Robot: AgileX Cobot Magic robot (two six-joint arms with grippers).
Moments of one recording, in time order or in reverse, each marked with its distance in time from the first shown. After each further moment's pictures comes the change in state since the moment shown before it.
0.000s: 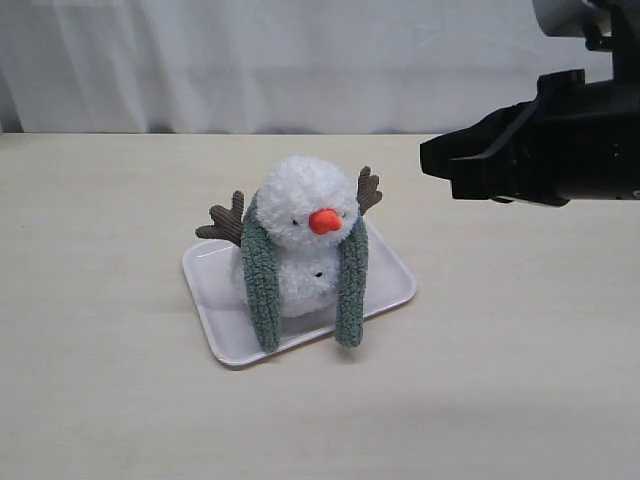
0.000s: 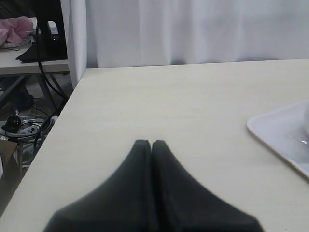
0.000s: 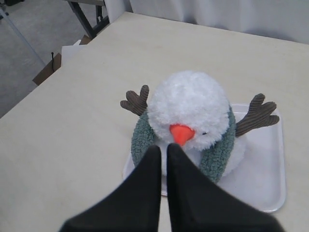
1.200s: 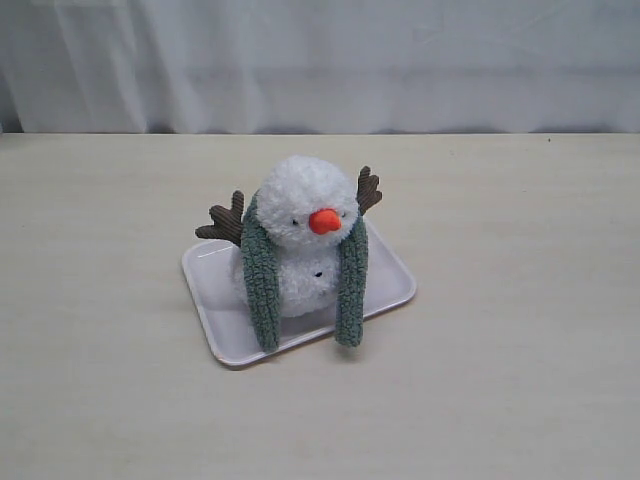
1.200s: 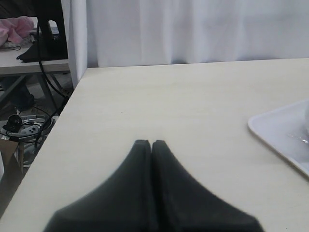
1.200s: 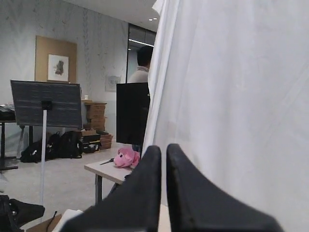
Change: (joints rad) left arm 0.000 0.000 0.000 0.000 0.001 0.000; right arm 0.000 -1.089 0.239 0.018 -0.014 0.000
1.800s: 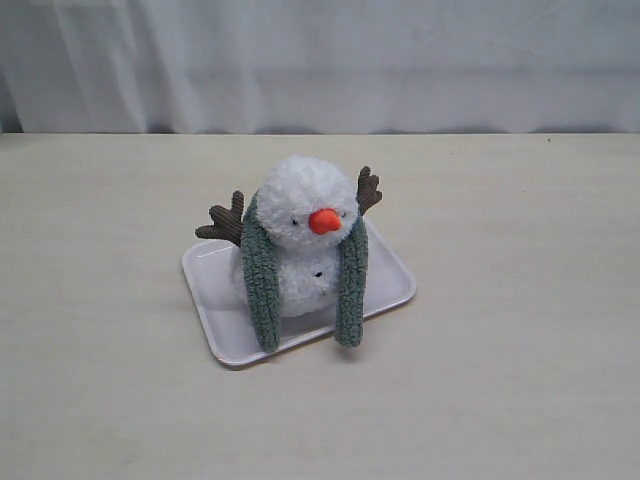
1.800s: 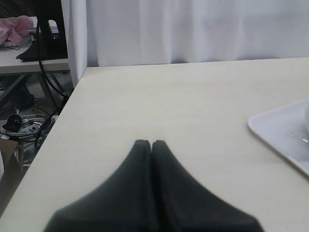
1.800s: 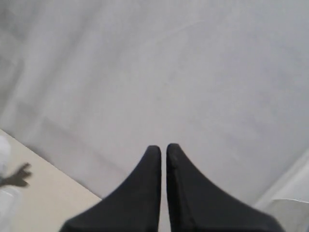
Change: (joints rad) left arm 0.000 0.000 0.000 0.000 0.003 0.000; right arm -0.241 -0.037 0.000 -0.716 -0.002 0.002
